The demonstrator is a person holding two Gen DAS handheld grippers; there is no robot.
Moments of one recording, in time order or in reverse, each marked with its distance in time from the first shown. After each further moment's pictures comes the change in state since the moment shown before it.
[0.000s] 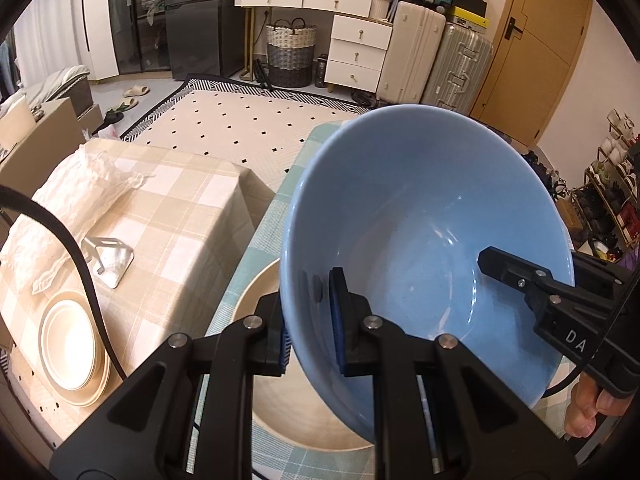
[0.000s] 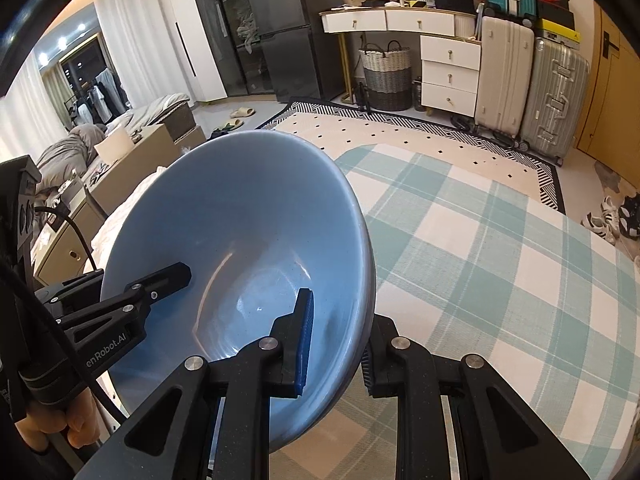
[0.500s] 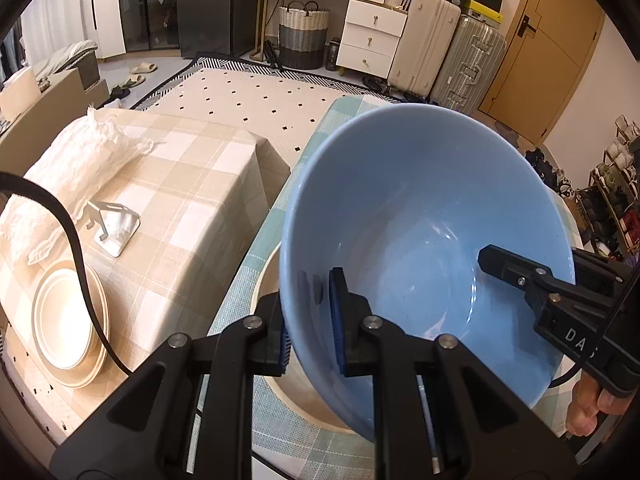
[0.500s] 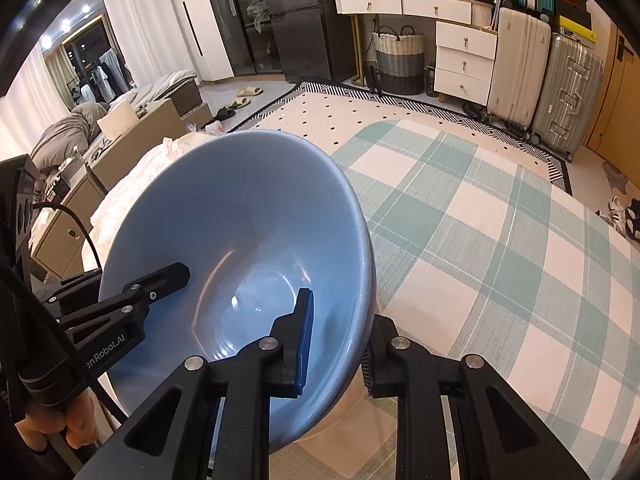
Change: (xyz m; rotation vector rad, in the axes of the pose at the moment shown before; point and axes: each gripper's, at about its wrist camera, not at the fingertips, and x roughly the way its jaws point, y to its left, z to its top) left arm 0.029 0.034 -0.036 -0.042 0.060 0.007; right arm 0.033 0.016 -0.016 -0.026 0.073 0.001
